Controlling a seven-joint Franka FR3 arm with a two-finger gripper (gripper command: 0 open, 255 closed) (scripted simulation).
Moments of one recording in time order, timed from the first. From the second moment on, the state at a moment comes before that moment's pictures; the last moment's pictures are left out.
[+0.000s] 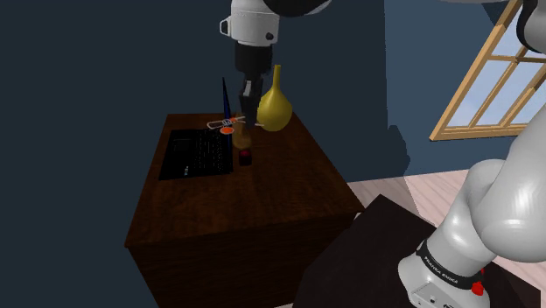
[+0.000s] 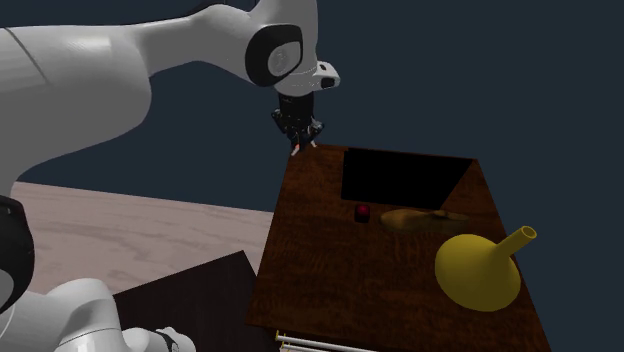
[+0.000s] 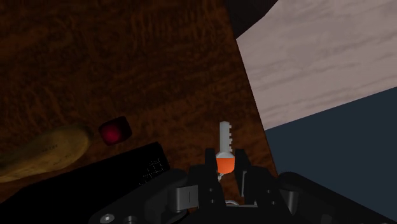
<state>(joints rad) 0.26 -0.02 0.26 -1.77 0.01 1.76 -0.18</state>
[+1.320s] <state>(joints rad) 0.22 -0.03 0.23 -1.56 0.01 1.53 -0.24</state>
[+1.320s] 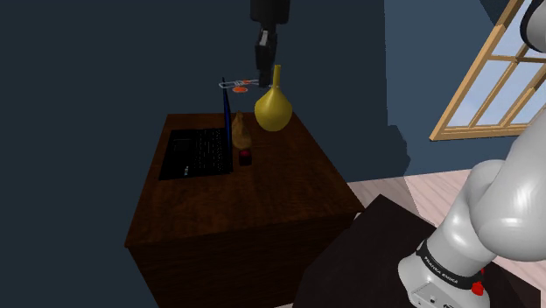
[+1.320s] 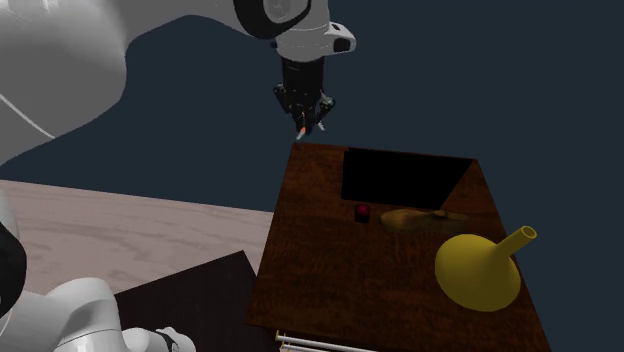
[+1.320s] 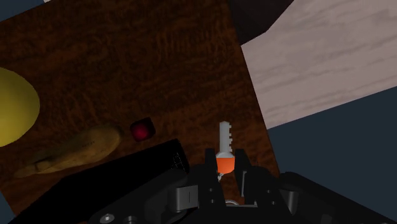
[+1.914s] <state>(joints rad) 0.12 -0.08 0.11 -1.61 0.02 1.54 -0.46</state>
